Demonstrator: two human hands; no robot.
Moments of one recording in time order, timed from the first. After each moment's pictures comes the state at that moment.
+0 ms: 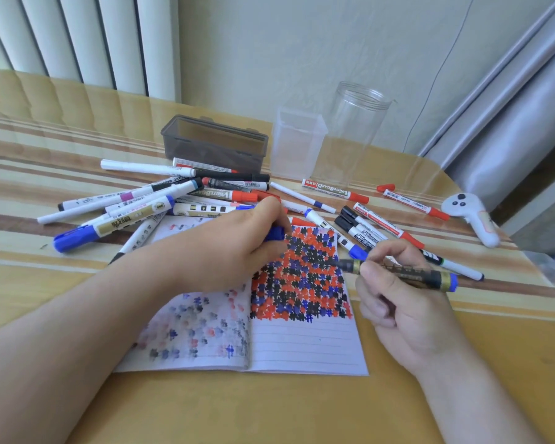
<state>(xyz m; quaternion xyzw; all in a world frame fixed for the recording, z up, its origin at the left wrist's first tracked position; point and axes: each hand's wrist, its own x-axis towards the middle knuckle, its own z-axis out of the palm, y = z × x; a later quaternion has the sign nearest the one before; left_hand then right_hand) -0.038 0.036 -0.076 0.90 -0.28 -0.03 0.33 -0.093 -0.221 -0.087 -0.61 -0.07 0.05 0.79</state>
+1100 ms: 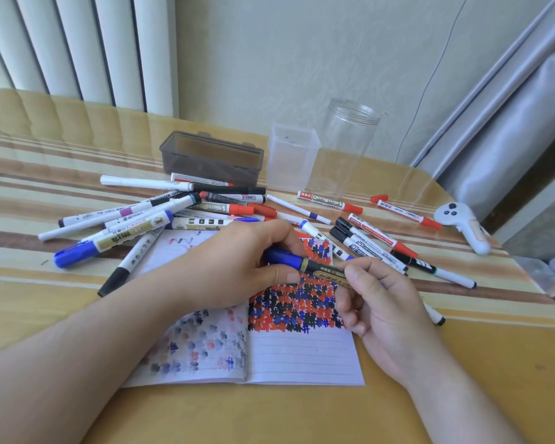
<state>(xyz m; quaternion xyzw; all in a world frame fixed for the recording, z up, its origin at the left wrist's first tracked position) -0.040 0.025 -0.077 0.86 -0.30 0.00 0.41 -0.090 -0.211 -0.093 -0.67 0.00 0.04 0.74</state>
